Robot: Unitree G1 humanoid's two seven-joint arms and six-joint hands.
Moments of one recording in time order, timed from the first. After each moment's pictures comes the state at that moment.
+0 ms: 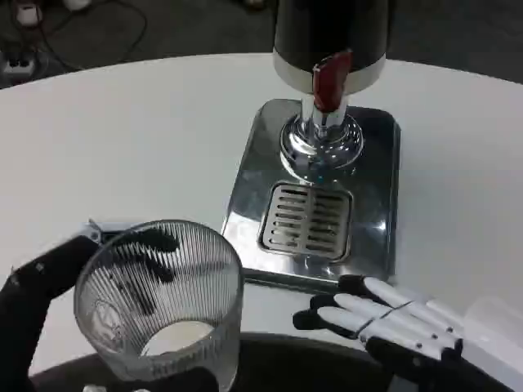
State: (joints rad) left arm 0.51 0.17 0.26 -0.67 0.12 -0.55 -0.14; right arm 0.53 -0.63 -0.36 -1.03 -0.08 -0.22 0.57
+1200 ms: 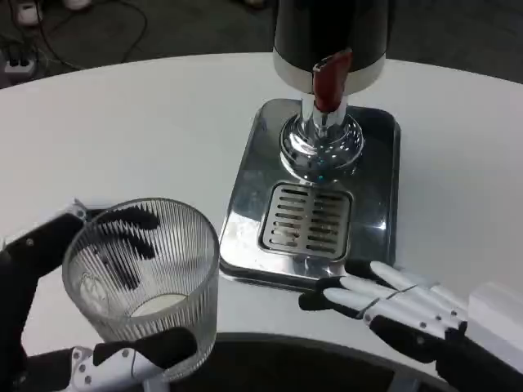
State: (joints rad) left arm 0.36 0.19 0.30 -0.56 0.12 -0.52 -0.14; right arm 0.49 -0.63 -0.34 -1.03 -0.08 -0.16 0.56
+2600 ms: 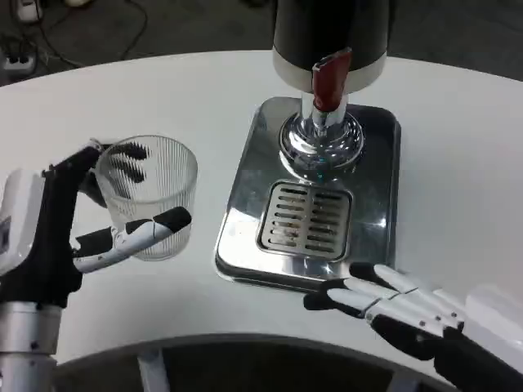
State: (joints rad) left arm -0.33 0.35 0.19 0.41 0.45 -0.66 0.29; right arm 0.49 -0.63 -0.32 -1.03 -0.11 -0.11 0.56
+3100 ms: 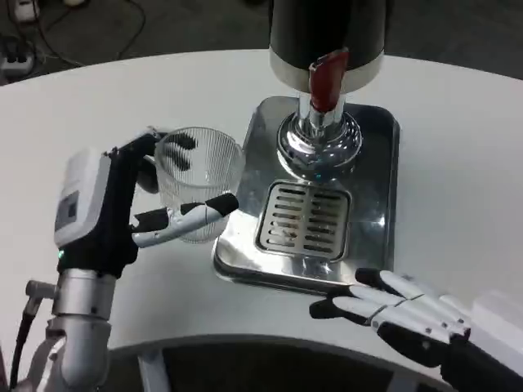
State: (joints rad) left arm -0.57 0.35 0.01 0.75 0.57 -0.67 0.49; right arm 0.53 -0.62 -0.35 -1.03 -0.11 -0.14 0.55
